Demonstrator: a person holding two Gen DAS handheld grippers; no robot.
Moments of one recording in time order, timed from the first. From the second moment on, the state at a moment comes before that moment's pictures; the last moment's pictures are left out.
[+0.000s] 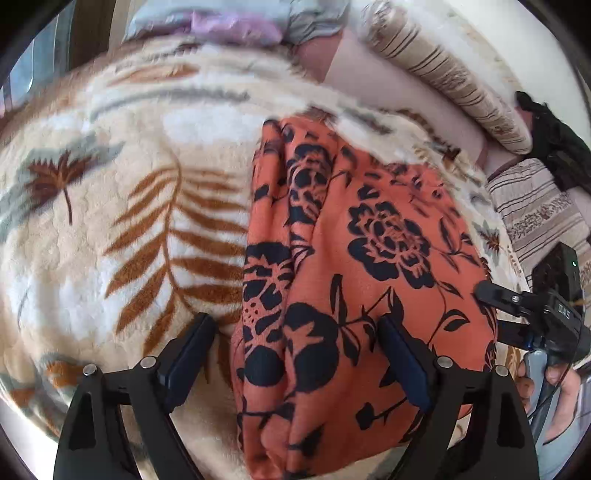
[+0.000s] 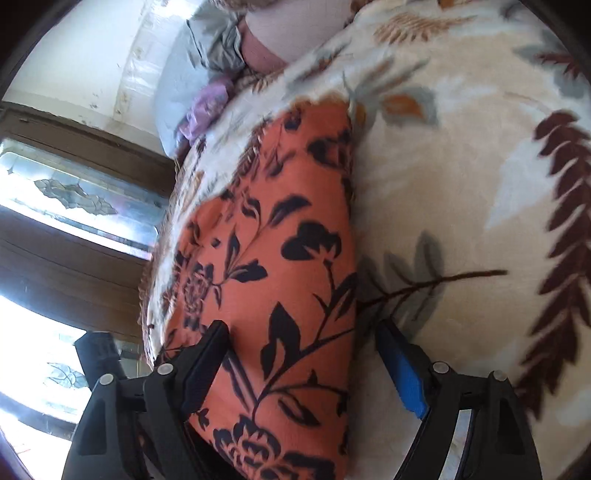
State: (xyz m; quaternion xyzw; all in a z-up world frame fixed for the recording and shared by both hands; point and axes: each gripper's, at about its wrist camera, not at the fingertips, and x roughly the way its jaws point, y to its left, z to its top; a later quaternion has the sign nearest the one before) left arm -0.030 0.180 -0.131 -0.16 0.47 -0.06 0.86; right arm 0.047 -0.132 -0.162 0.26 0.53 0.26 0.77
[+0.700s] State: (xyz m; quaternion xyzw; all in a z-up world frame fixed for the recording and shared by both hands) left arm 0.049 0.081 -0.029 -0.14 0.35 -0.17 0.91; right arm 0.077 -0.166 0.005 0.06 0.38 0.23 0.90
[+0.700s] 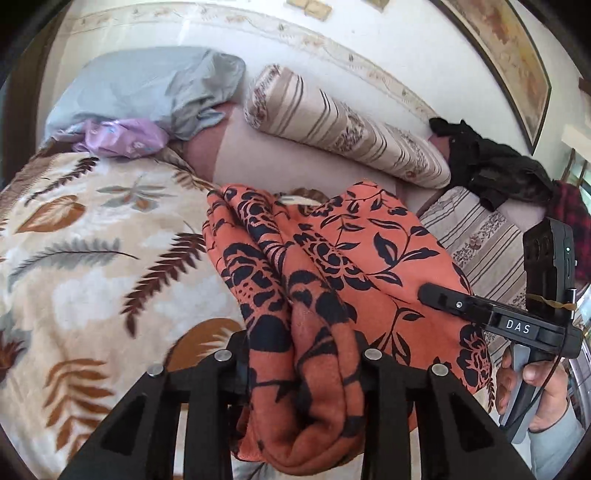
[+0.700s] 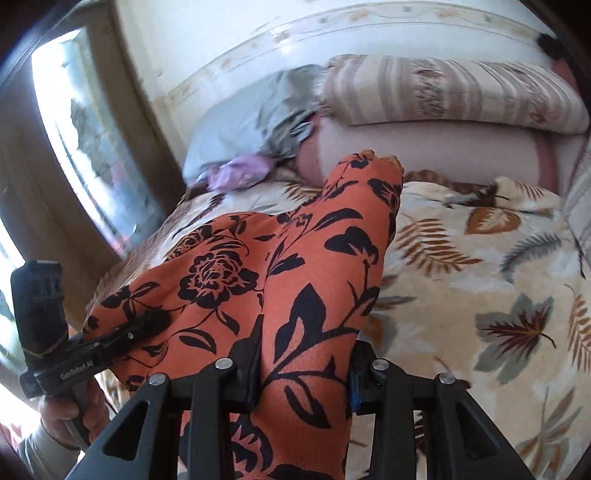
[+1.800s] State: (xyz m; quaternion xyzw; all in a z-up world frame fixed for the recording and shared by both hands) left arm 0.141 0.045 -0.107 -0.17 0.50 -0.16 0.83; right arm 0.150 -0.294 -0.125 0.22 0.50 0.10 0.83
